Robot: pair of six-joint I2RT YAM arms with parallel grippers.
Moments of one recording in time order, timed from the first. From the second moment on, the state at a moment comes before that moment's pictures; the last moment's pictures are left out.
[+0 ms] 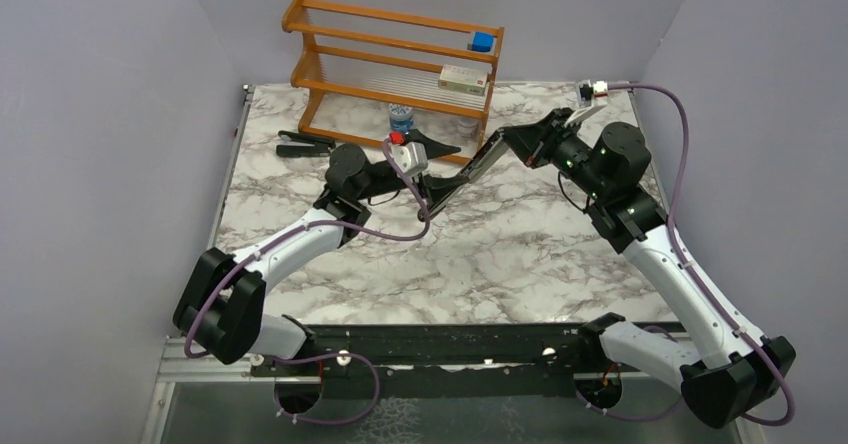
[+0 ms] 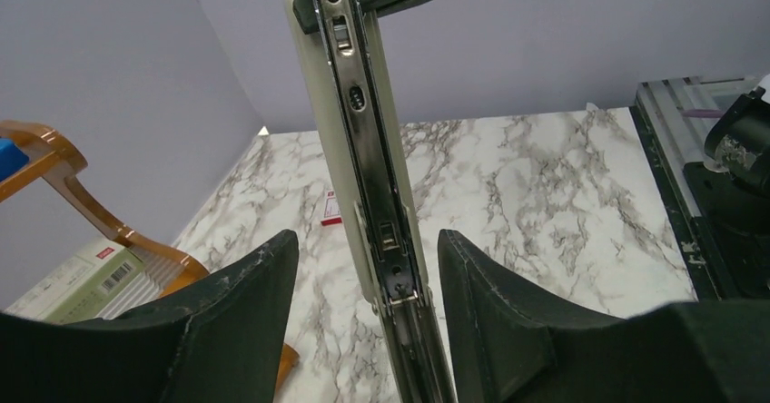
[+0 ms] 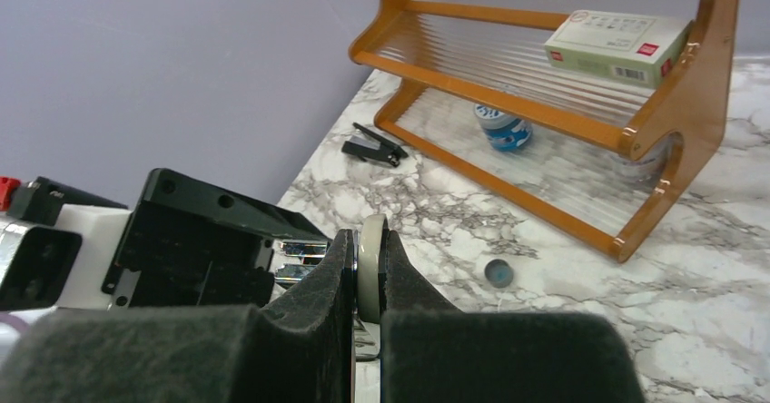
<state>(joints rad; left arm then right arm) -0.58 1.36 0.83 0.77 0.78 0.09 0.42 1.03 1.04 0.01 -0.23 0.50</state>
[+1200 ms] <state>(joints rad) -0.59 1.42 0.84 0.69 0.73 0.05 0.42 0.96 1.00 0.04 -0.12 0.55</state>
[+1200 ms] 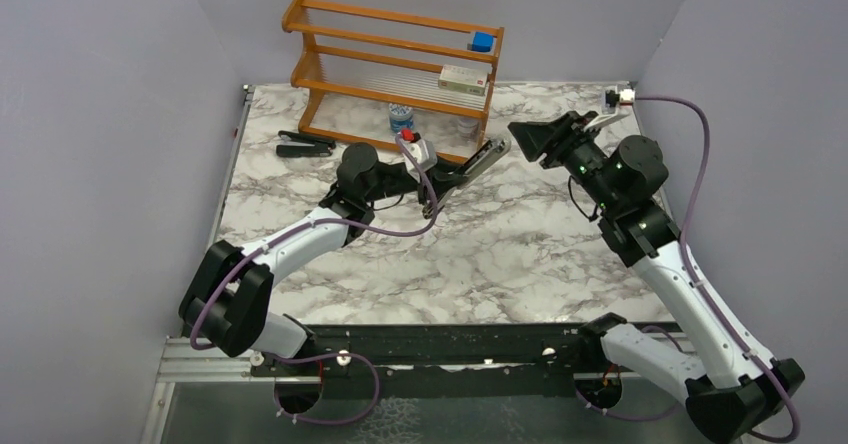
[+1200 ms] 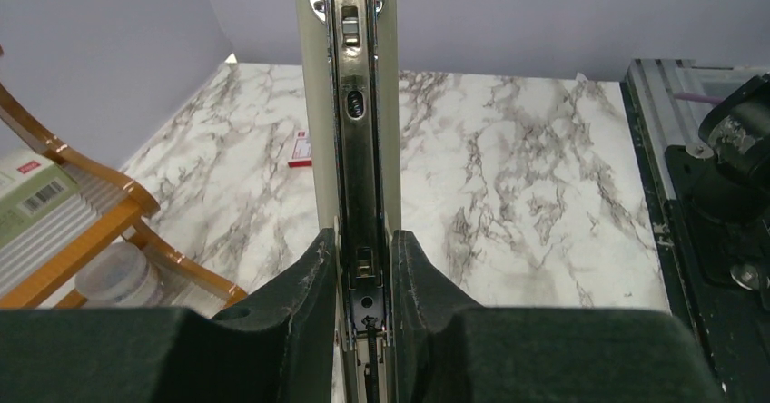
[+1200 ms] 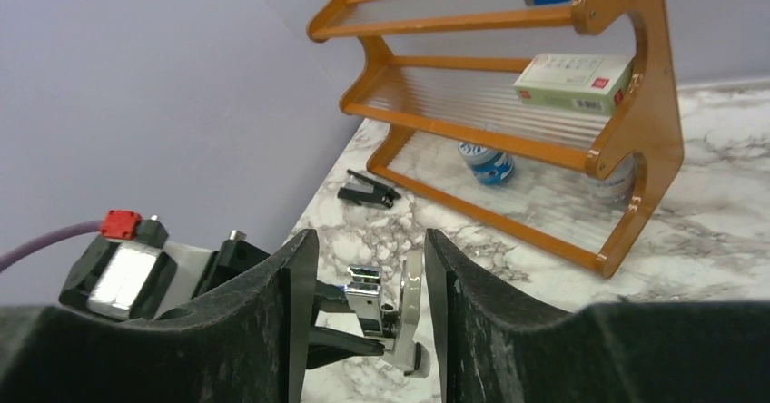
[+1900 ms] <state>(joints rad) -0.49 1.45 1.07 -0.52 0.70 0.93 0.42 0.92 0.97 0.00 -0.06 0.46</state>
